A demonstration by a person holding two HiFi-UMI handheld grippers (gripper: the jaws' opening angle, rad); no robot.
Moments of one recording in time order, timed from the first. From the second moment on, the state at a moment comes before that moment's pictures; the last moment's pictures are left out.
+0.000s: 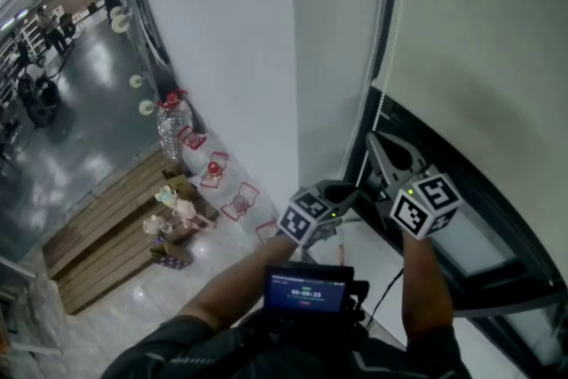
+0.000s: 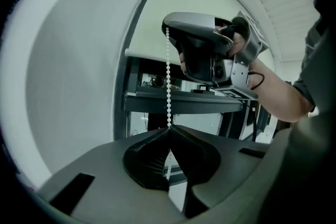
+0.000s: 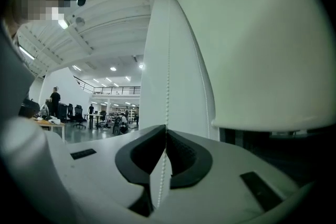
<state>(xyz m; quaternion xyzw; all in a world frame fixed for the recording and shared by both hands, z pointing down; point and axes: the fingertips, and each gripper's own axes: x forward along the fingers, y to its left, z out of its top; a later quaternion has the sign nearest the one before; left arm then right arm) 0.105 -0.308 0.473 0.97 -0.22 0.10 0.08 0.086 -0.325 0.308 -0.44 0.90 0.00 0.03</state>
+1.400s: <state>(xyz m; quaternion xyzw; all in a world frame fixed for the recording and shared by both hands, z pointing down) 0.101 -0.322 0.223 0.97 -0.22 -0.06 -0.04 0.085 -0.310 0.321 -0.42 0.91 -0.01 0.03</state>
